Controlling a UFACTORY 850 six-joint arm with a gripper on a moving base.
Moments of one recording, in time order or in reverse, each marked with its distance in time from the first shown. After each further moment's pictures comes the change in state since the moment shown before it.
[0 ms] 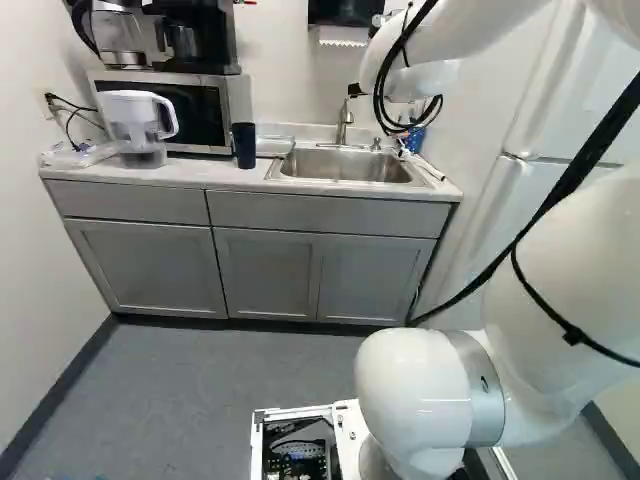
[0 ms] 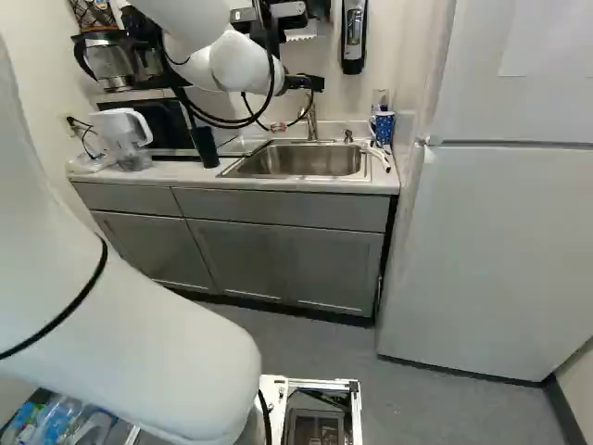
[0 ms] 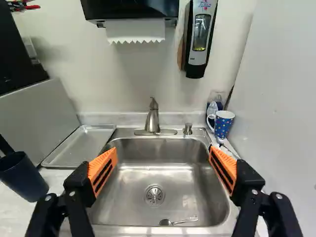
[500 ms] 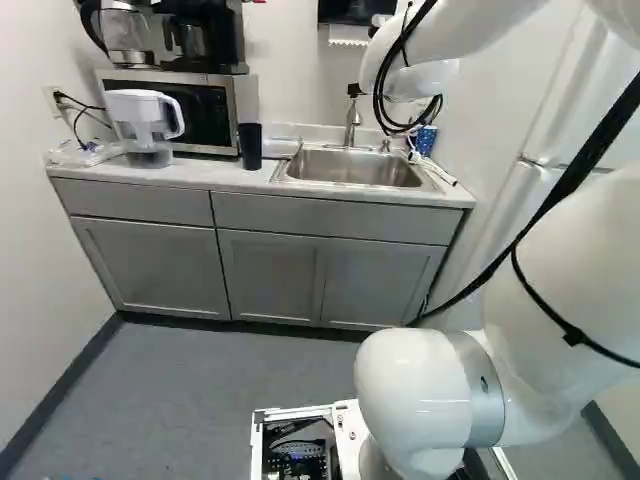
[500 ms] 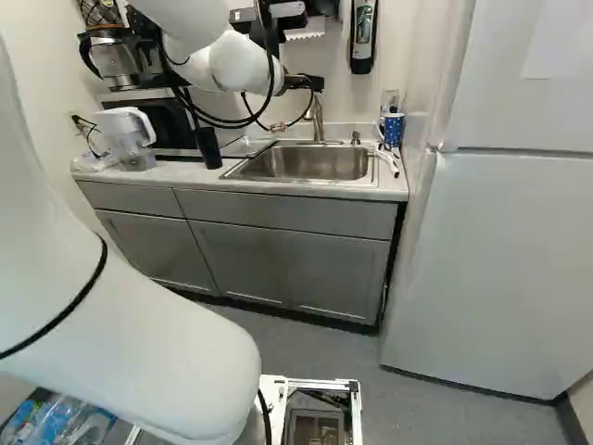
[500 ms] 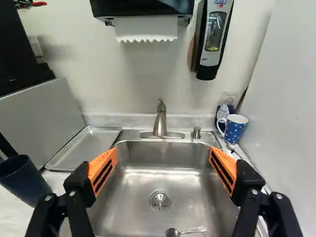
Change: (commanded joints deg) arm 0.0 0.0 0.0 0.0 0.0 0.0
